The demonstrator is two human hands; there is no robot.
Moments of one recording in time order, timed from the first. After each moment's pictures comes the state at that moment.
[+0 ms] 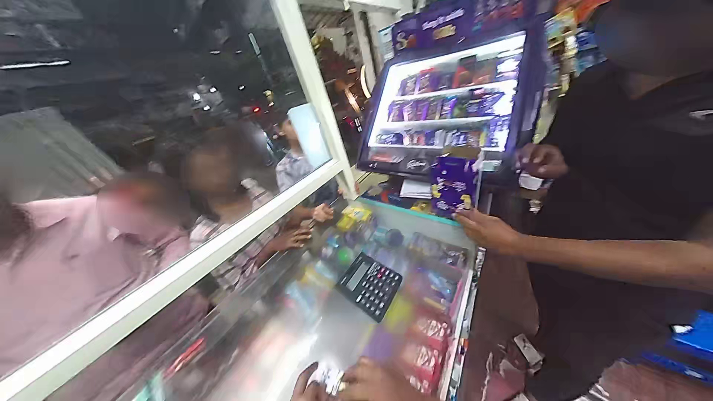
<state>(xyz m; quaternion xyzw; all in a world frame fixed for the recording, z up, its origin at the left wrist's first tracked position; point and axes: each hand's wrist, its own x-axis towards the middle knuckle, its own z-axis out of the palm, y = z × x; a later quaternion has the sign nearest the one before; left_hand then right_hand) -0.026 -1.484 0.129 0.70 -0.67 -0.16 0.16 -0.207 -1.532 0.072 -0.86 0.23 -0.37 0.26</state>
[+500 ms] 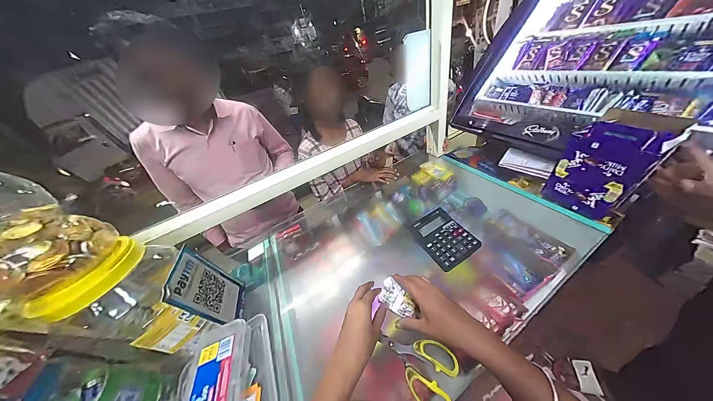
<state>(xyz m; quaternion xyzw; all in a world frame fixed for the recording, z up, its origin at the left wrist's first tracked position) -0.016 -1.460 0.123 0.71 -0.61 -0.21 0.27 -0.194 -1.557 0.111 -0.88 0.30 -0.11 0.35</state>
